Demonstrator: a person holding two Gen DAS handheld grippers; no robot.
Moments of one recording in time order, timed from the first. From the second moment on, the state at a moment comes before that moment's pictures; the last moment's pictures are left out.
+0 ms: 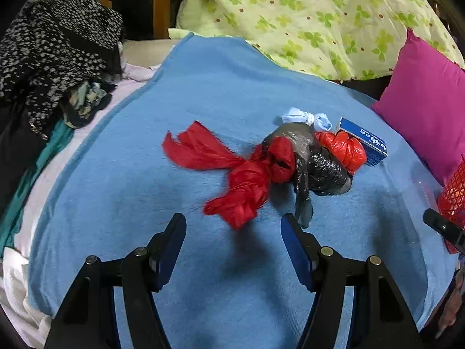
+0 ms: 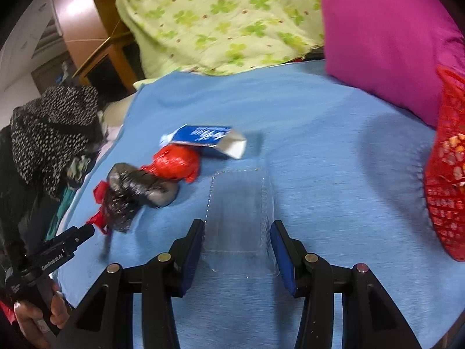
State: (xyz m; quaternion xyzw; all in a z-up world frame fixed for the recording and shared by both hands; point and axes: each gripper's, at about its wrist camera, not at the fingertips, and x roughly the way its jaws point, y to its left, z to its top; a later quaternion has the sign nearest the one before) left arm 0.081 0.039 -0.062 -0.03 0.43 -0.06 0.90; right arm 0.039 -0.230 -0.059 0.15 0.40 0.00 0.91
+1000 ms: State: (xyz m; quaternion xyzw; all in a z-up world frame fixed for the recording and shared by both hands) left arm 0.085 0.063 -0.055 -0.04 0.39 -0.05 0.92; right arm 0.027 -0.261 -0.057 0.15 0.39 -0.03 0.91
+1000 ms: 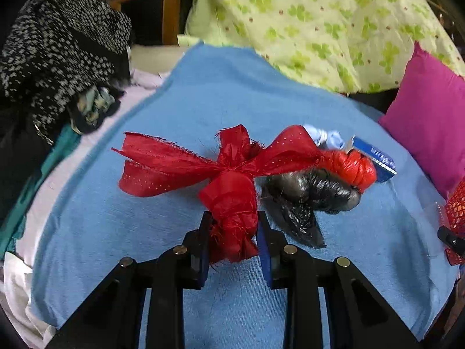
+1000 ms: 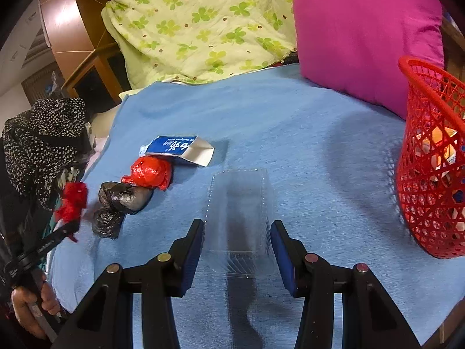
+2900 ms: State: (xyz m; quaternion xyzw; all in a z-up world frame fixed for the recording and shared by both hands) left arm 0.015 -0.116 -0.075 0.11 0.40 -0.28 0.87; right arm 0.016 -0.286 -0.062 0.15 0.40 -0.05 0.90
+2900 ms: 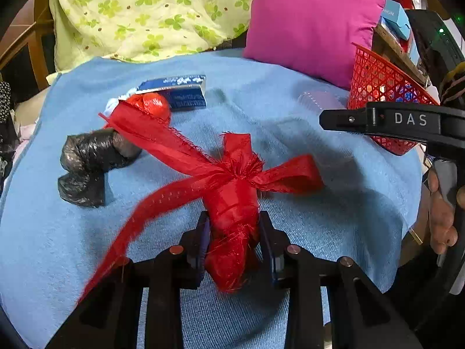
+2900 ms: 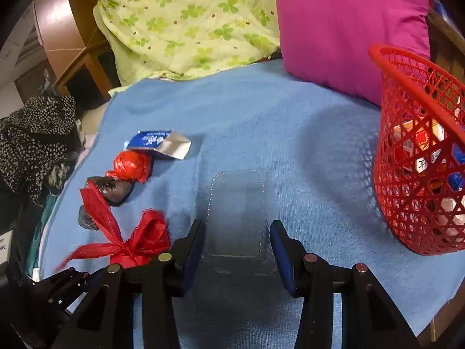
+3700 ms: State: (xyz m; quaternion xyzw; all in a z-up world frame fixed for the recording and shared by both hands) left arm 0.007 -0.081 -0.005 0.06 0.32 -0.17 0.93; right arm -0.030 -0.278 0.002 0.13 0.28 0.03 0.95
